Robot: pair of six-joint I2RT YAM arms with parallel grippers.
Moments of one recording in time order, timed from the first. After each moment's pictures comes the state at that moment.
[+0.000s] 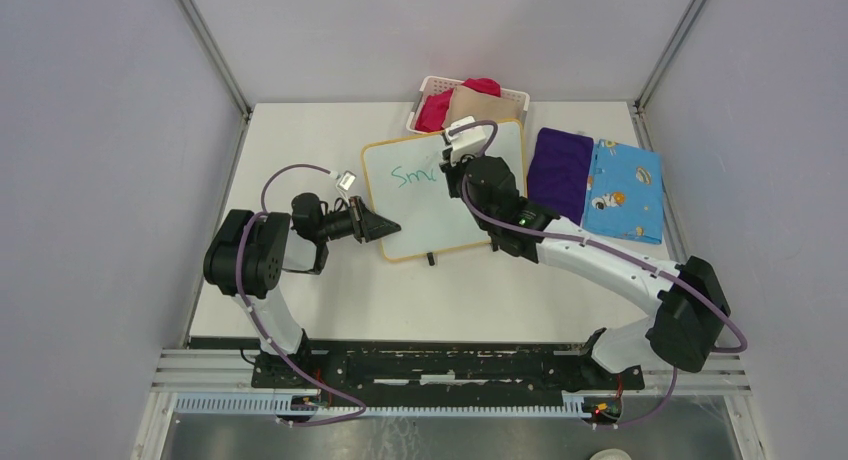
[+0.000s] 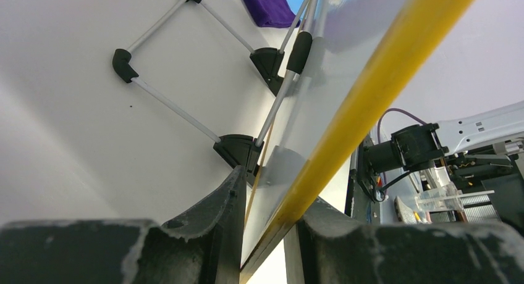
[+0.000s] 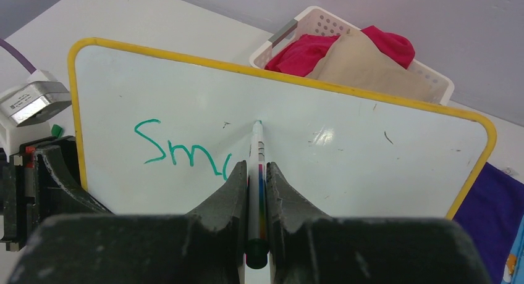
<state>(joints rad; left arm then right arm) -0.11 1.80 0.48 1.13 1.08 -0.69 0.86 1.42 1.12 0.13 0.50 -0.01</state>
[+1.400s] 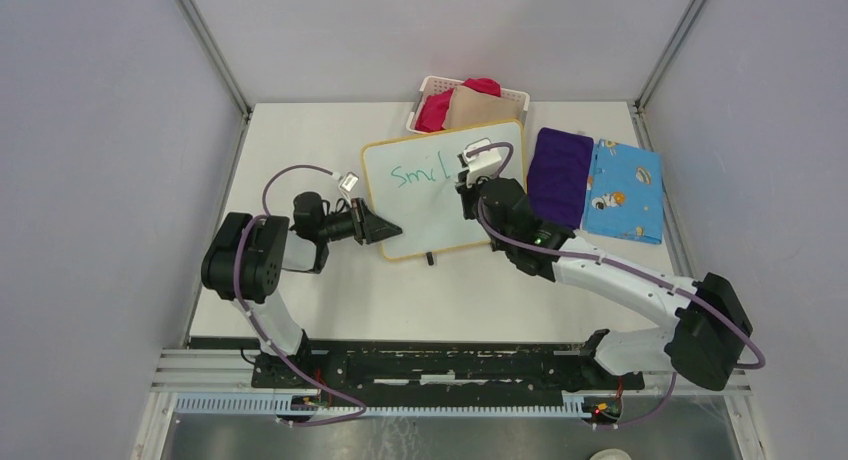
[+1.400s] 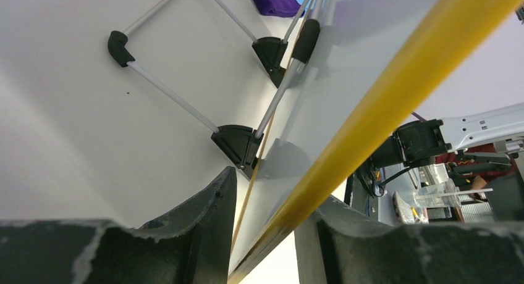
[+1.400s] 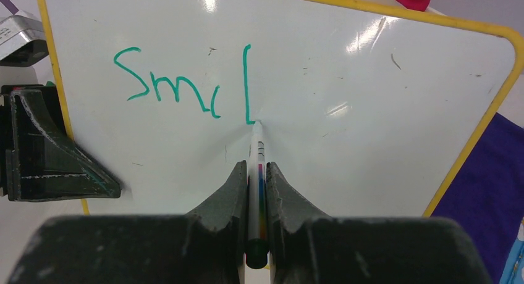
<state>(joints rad) -0.12 1.78 0.48 1.03 1.07 -0.64 0.86 1.31 0.93 0.13 0.47 0.06</state>
